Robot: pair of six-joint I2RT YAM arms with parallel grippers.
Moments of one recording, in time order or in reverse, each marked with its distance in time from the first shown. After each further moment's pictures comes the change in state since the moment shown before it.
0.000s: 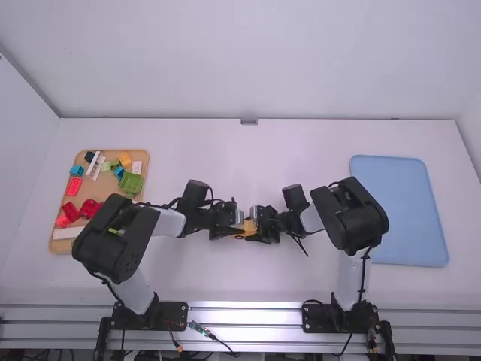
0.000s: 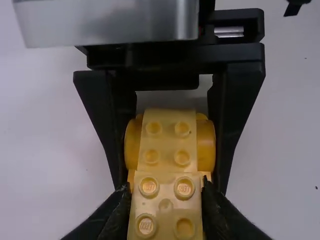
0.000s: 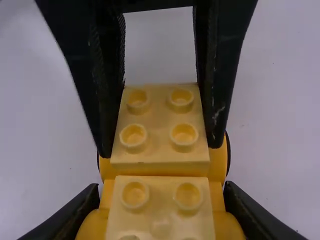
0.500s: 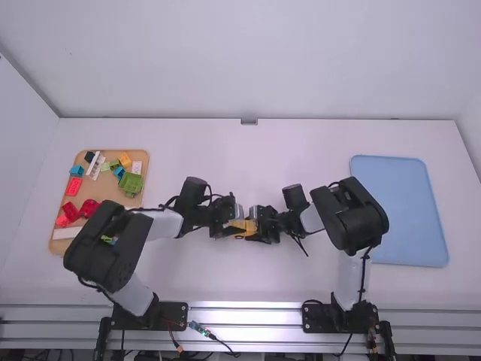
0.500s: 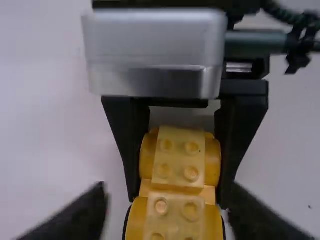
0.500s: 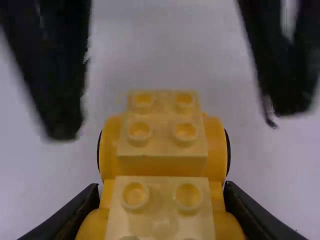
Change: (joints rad) left arm 0.012 -0.079 0.000 -0.024 0.000 -0.098; right arm 0.000 0.000 0.000 -0.001 0.001 0.001
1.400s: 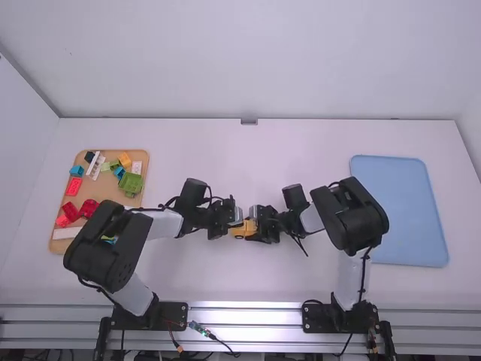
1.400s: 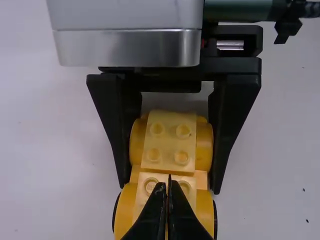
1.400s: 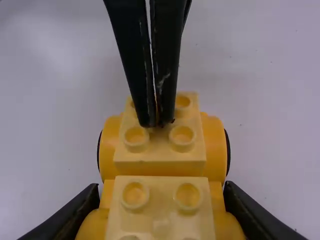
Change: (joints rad) left arm 0.000 0.013 0.000 -0.048 -0.021 0.061; right arm 0.000 -0.001 0.000 0.002 -0.002 0.010
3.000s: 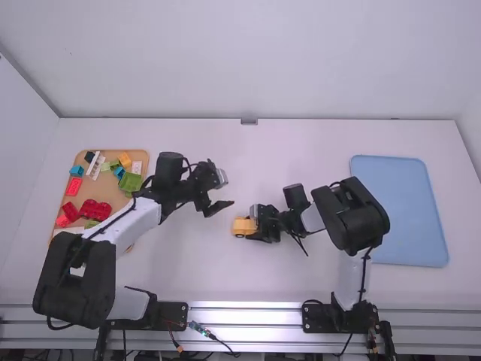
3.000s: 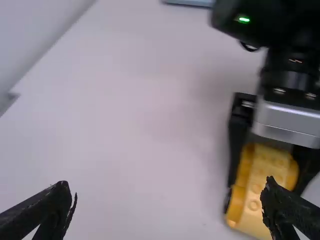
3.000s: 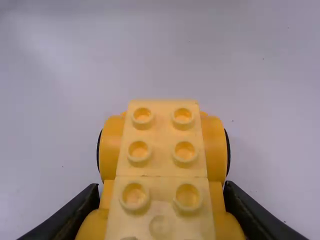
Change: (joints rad) left arm 0.156 -0.237 0.159 -0.182 -0.100 -0.168; right arm -0.005 -0.004 0.000 0.001 0.026 0.009
